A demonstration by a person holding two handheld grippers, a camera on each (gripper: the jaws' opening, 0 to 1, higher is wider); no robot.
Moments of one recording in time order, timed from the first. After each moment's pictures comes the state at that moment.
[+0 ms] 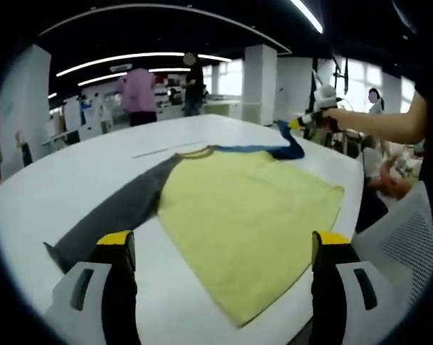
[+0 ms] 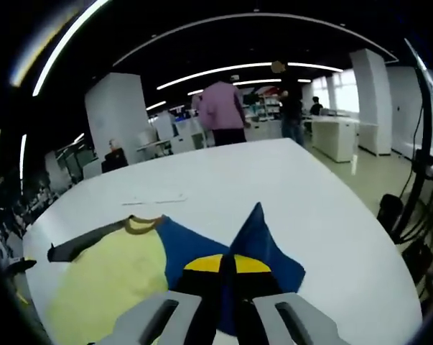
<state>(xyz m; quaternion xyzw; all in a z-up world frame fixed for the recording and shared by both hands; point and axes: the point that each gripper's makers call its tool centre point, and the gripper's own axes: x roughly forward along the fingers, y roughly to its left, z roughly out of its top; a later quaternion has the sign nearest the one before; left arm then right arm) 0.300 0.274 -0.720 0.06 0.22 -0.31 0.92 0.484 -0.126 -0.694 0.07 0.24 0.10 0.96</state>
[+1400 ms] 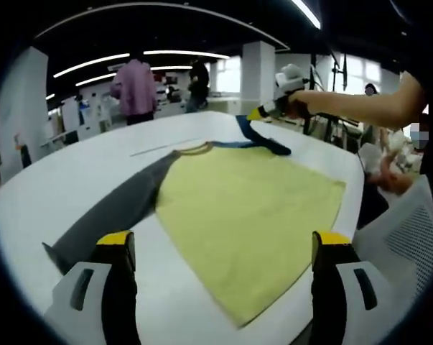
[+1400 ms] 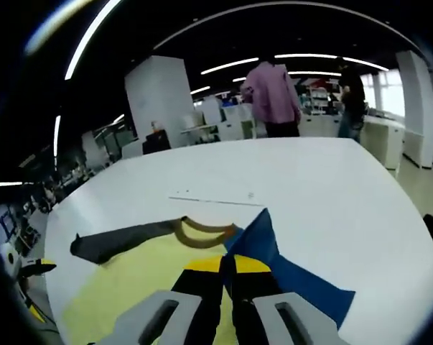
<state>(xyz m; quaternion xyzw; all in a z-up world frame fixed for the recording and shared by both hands) 0.303 0.286 -0.733 0.07 0.22 -0.31 0.92 0.534 0.012 -0.695 0.04 0.27 0.24 0.93</state>
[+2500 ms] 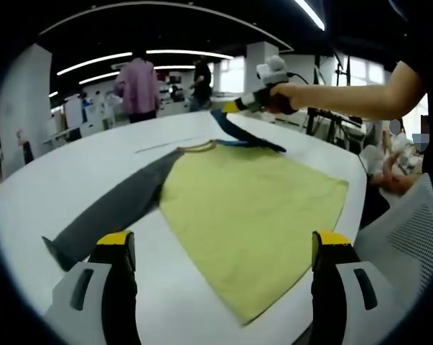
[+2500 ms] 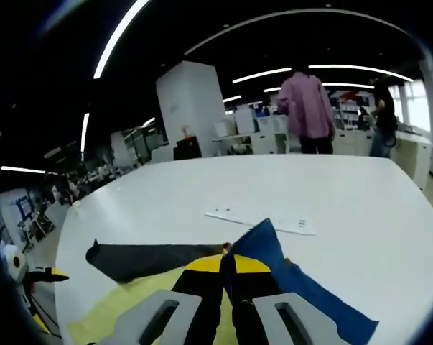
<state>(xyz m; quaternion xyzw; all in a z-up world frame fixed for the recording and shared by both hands) 0.303 0.295 -0.742 0.06 0.22 -0.30 0.93 0.553 0.098 -0.672 0.03 0.22 0.33 0.92</state>
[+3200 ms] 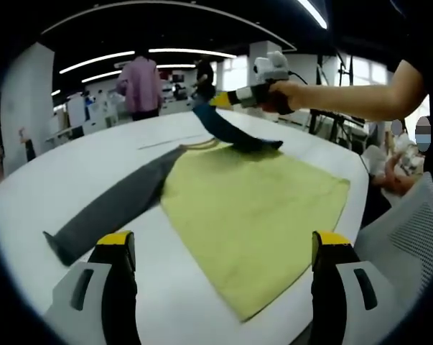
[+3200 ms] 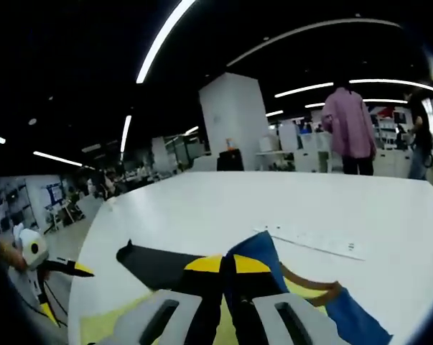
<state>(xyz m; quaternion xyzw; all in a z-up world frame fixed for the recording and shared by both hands) 0.297 0.284 -0.737 0.06 0.23 -0.29 0.93 0.535 0.157 -0.655 0.03 0.16 0.45 0.88</state>
